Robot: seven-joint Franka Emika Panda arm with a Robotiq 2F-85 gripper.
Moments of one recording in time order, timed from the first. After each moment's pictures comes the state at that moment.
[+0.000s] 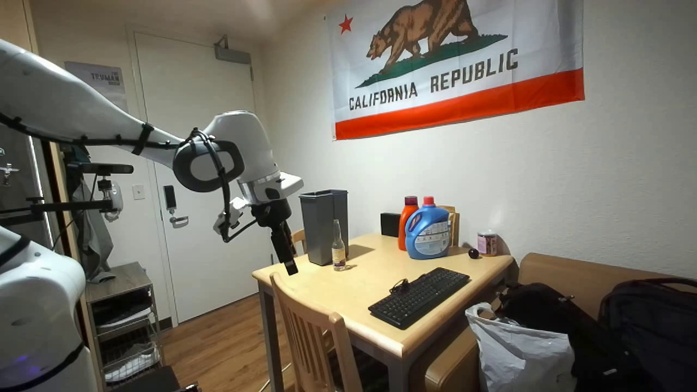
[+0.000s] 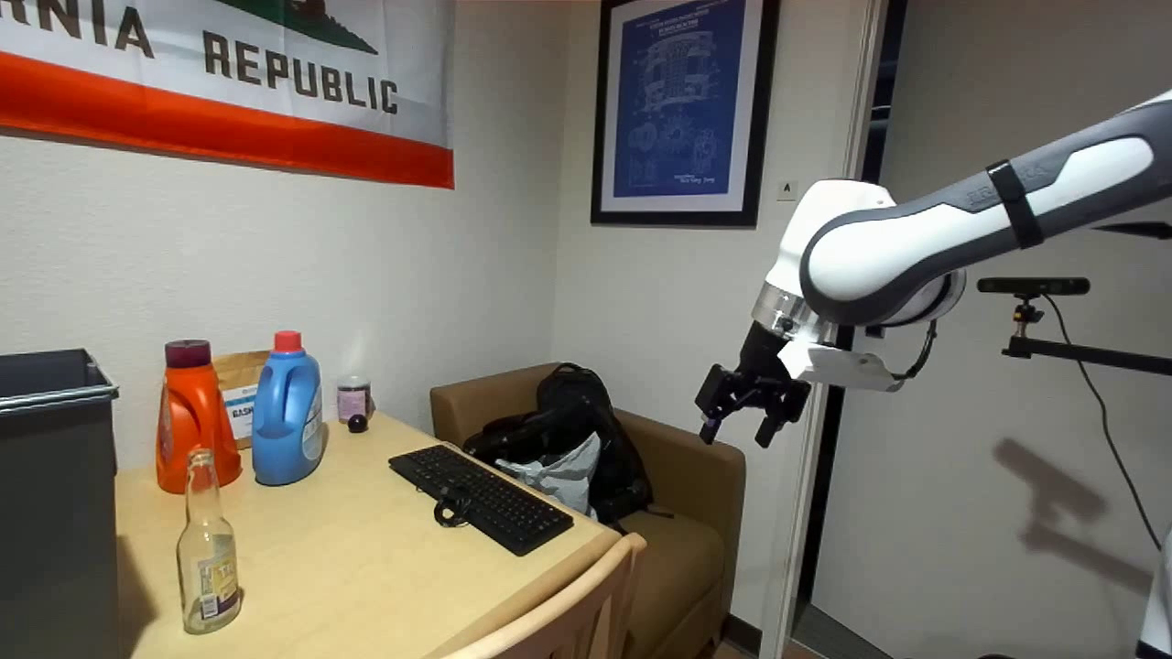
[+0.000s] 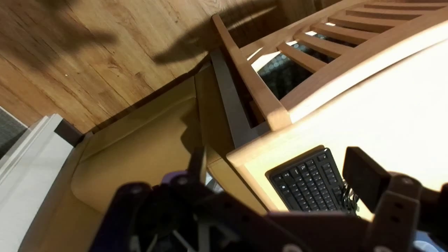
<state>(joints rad) -0.16 -0.61 -0.10 -2.69 0.01 2.38 0.27</state>
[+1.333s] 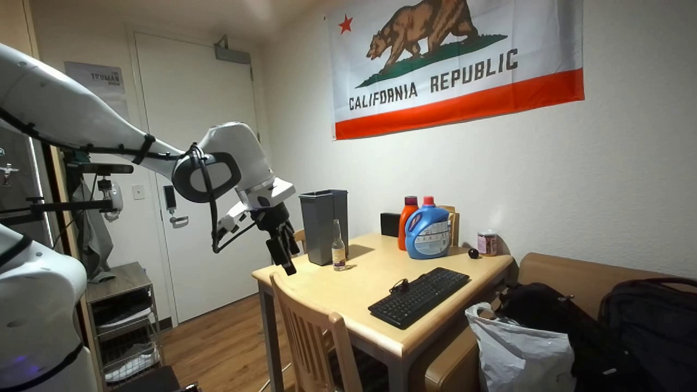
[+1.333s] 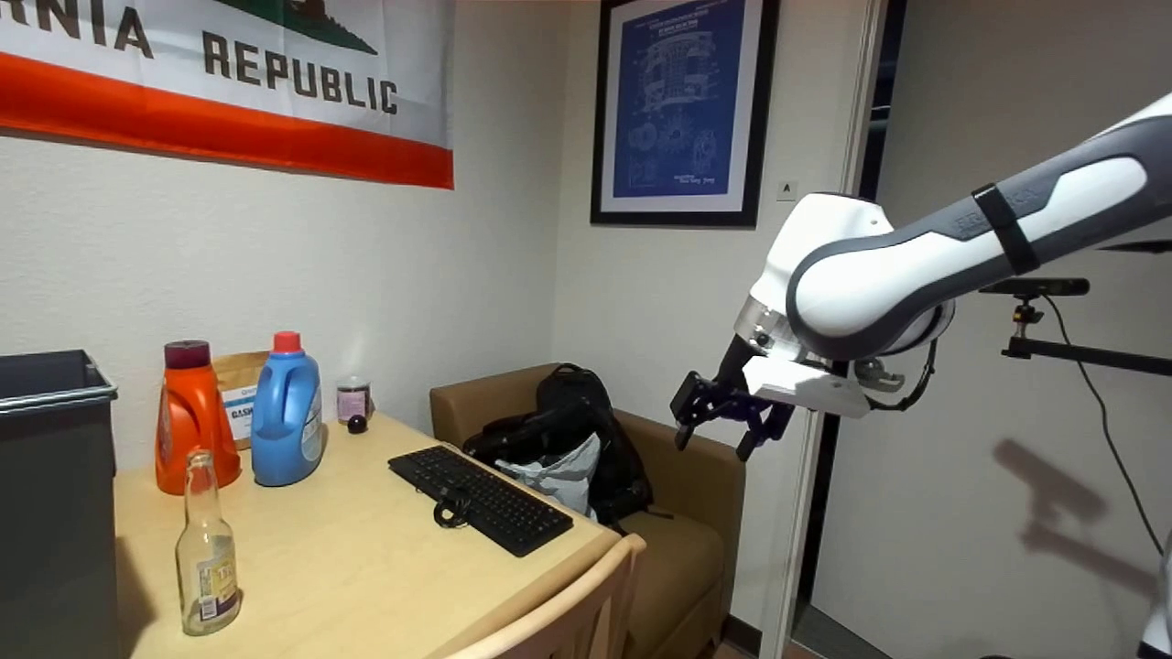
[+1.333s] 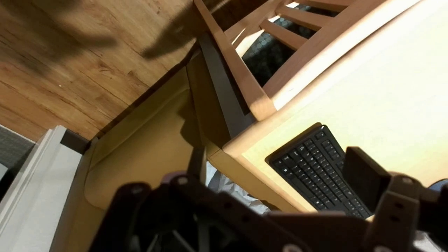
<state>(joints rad) -0.19 -0.59 0.01 -2.74 0.05 2.53 0.47</state>
